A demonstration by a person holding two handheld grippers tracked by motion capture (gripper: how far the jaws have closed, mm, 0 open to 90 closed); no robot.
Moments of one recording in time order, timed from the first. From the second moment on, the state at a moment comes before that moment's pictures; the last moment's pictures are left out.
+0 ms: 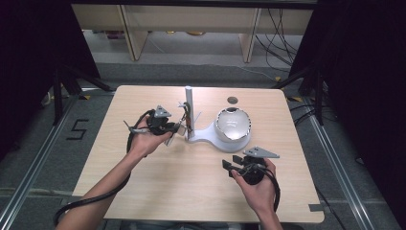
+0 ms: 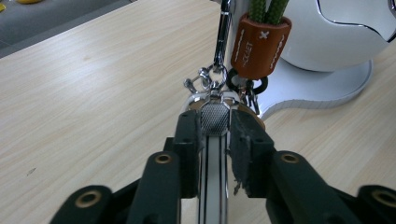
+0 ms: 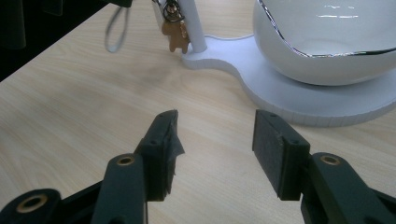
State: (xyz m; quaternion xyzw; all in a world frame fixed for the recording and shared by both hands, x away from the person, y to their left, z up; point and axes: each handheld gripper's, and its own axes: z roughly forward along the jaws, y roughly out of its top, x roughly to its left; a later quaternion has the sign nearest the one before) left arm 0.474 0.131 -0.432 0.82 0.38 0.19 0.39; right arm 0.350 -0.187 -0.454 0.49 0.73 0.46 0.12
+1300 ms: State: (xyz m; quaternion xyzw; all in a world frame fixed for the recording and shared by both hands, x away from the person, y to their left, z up) left arm 0.372 0.218 -0.511 0.69 0.41 0.28 0.53; right arm 0.350 -0.188 -0.457 0.48 0.74 0.45 0.13
